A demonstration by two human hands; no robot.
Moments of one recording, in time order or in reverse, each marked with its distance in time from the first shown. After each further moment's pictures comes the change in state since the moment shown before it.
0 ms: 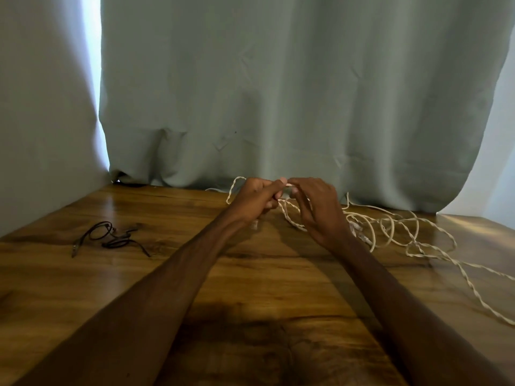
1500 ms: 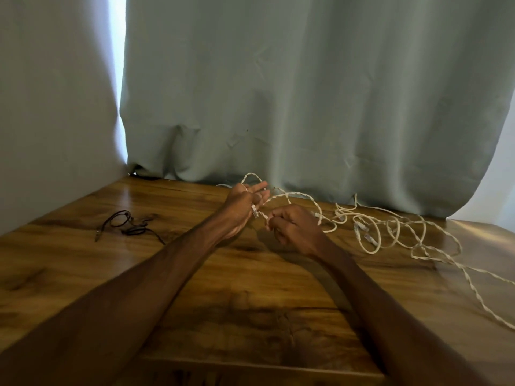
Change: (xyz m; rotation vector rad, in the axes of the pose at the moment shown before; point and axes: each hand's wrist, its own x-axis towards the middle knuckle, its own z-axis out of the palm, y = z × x) left_hand 0.000 -0.035 -0.024 -0.602 0.225 -0.159; right_hand -0.007 -0.054 0.013 0.427 -0.482 0.292
